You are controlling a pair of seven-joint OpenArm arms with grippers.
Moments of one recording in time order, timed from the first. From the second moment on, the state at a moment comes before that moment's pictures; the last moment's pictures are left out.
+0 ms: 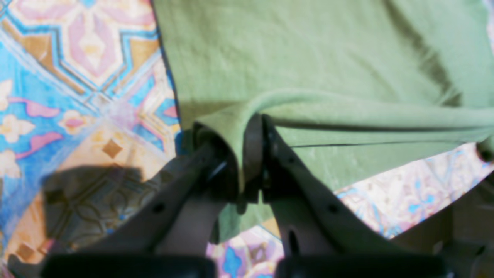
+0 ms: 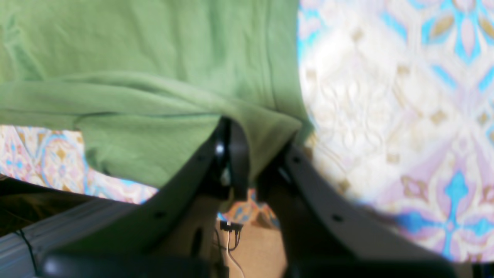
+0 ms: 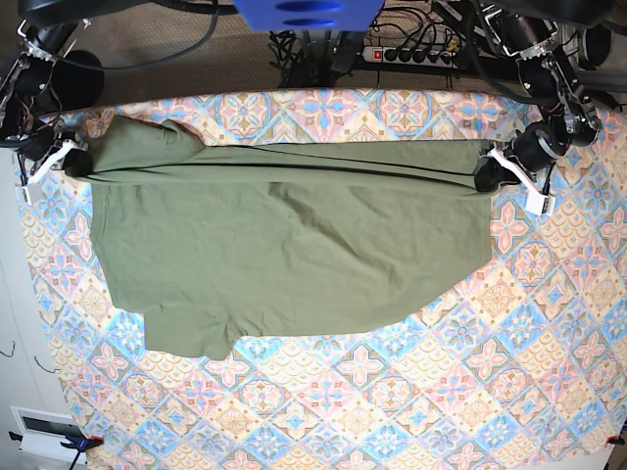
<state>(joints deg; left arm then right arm) 9.5 -12.4 -36.5 87.2 -45.4 -41.4 65.9 -11.6 27.4 43.4 78.7 52.4 41.1 -72.4</state>
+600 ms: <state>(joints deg) 9.5 -12.3 -32.3 86.4 -41.3 -41.3 65.5 -16.0 27.4 43.4 85.2 52.1 40.9 -72.1</state>
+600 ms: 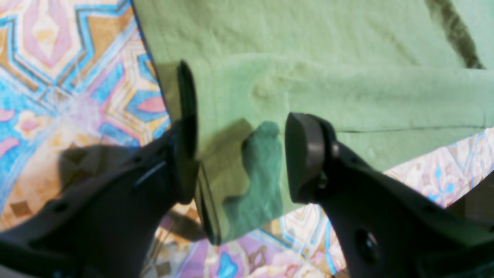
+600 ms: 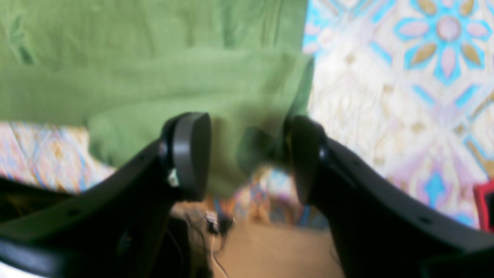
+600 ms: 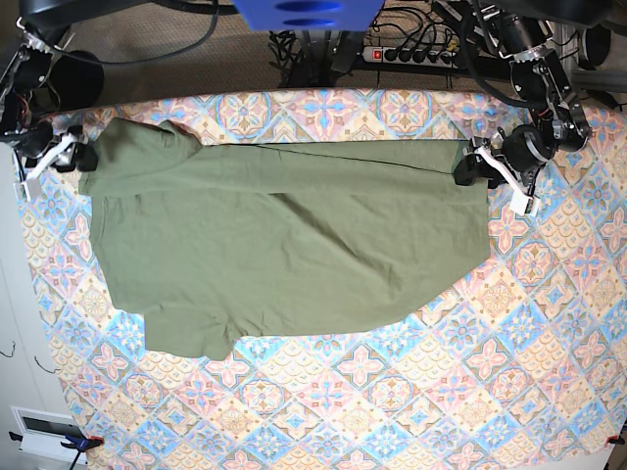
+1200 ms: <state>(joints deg) 11.9 -15.7 -32.3 86.8 -46.8 -41.3 65.4 -23.1 22.9 34.5 88.4 52.0 40.9 -66.9</state>
